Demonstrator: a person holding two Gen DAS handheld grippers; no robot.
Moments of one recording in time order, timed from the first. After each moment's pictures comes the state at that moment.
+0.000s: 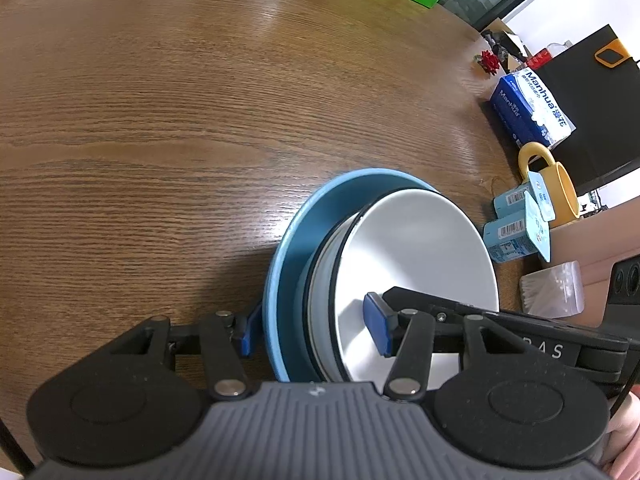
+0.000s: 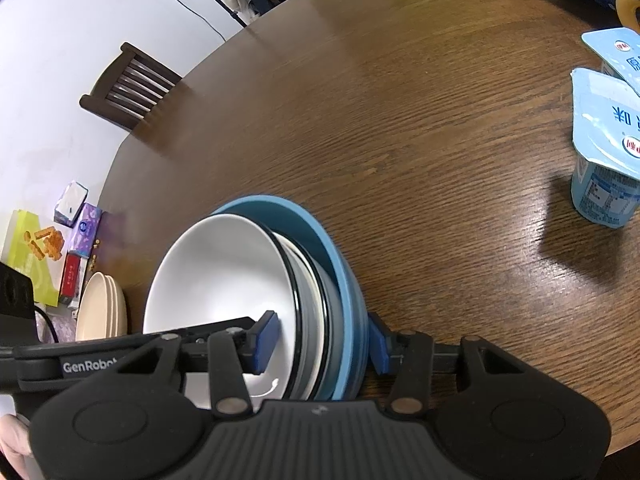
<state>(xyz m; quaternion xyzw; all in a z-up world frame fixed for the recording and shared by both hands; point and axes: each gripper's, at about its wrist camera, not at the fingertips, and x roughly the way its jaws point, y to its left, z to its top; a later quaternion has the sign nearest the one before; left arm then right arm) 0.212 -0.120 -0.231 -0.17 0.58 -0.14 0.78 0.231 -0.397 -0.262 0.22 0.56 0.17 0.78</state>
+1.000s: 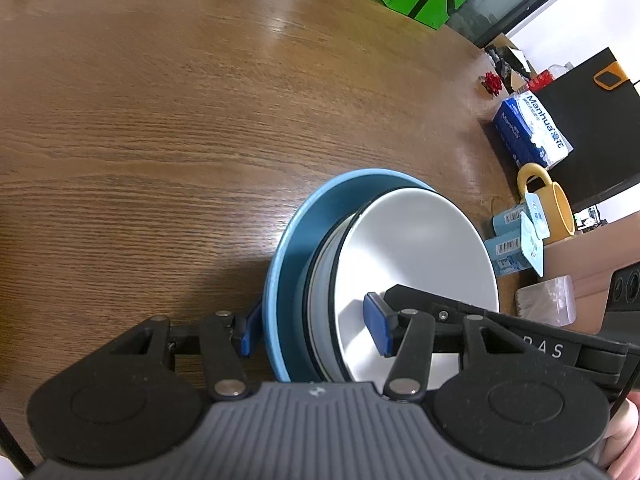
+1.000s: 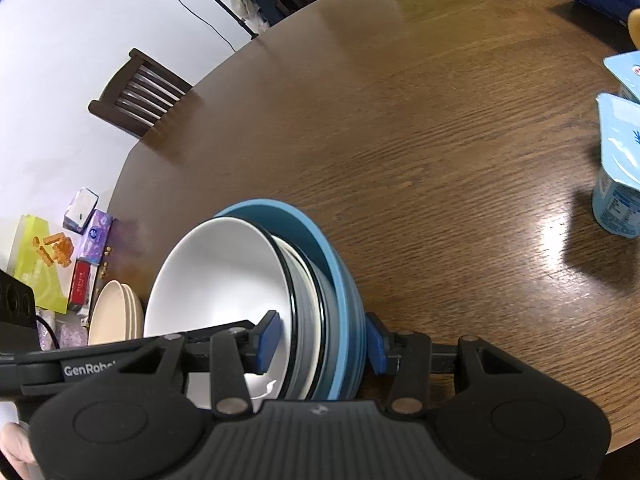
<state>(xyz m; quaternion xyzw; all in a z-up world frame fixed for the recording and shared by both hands) 0.206 -0.091 -0.211 -0.18 0.56 -0.13 0.79 0.231 -0.383 -0.244 0.22 0.54 0.18 0.79</state>
